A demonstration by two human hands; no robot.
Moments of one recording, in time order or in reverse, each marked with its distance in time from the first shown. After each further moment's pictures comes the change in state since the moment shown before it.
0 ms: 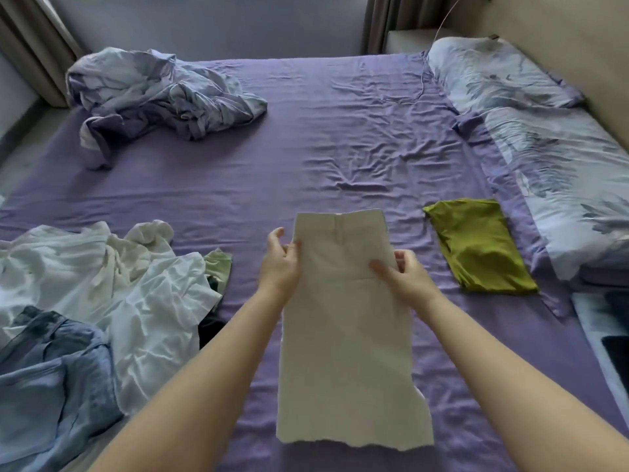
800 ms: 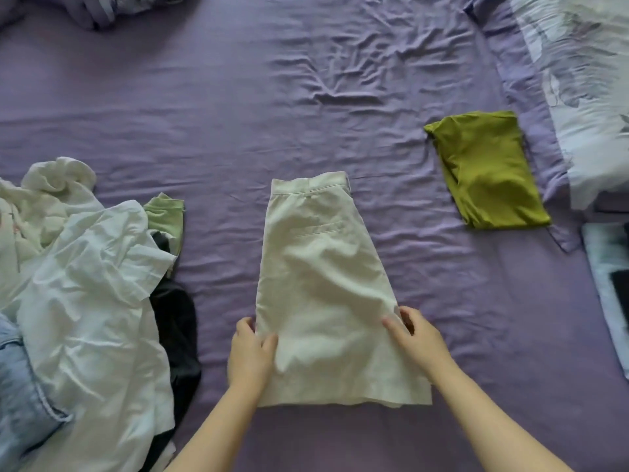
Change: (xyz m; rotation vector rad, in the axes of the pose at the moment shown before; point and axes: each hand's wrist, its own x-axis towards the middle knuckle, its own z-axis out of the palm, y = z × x) left_hand -0.081 -0.191 0.013 0.542 -0.185 -0.479; right_hand -0.050 0.184 0.018 -0.348 0.015 0.380
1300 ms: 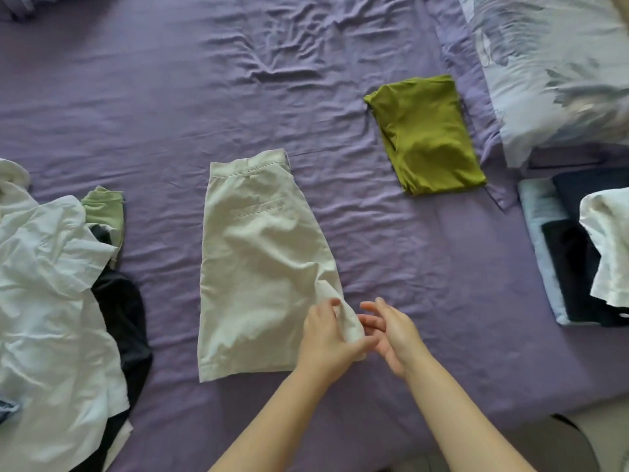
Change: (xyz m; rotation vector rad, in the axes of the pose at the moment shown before) left_hand -0.116 0.106 0.115 0.032 -0.307 0.416; right_hand -0.040 0.036 -0.035 0.987 -0.135 0.375
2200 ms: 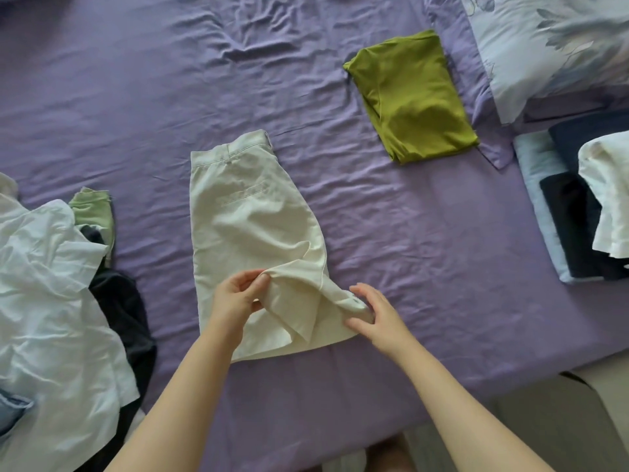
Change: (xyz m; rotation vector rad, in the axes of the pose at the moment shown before) left_hand 0.024 -0.057 -0.093 -0.710 0.150 -0.188; right_hand 0.006 0.038 -0.026 -0.710 -0.140 -0.441
